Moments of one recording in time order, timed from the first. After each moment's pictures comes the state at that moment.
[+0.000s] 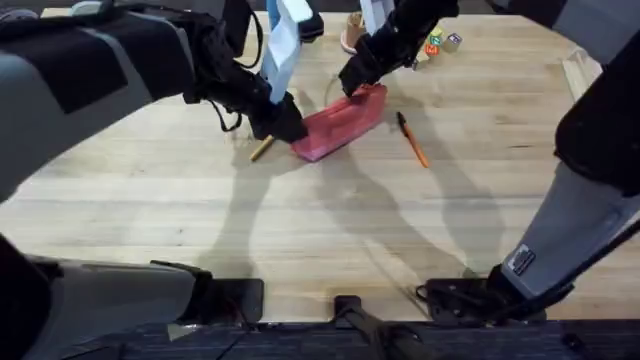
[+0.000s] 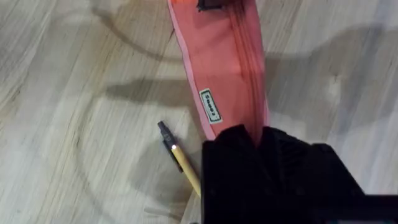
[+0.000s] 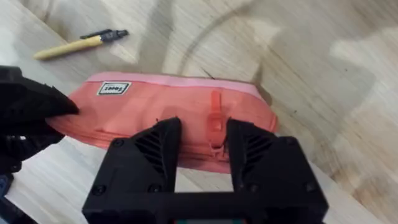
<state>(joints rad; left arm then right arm) -0.21 1.55 1.04 -0.72 0.56 0.86 0.35 2.06 1.81 -1.09 -0.29 -0.25</state>
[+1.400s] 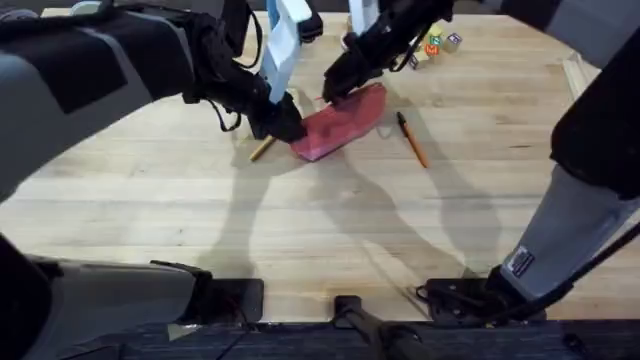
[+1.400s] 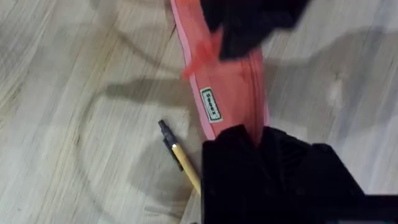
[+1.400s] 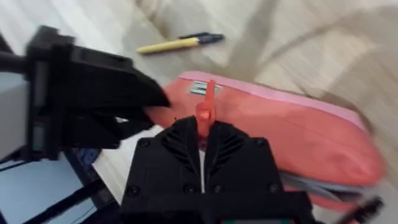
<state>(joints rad) -0.21 1.55 1.04 -0.72 0.56 0.86 0.39 2.06 1.81 -1.13 -0.59 -0.22</state>
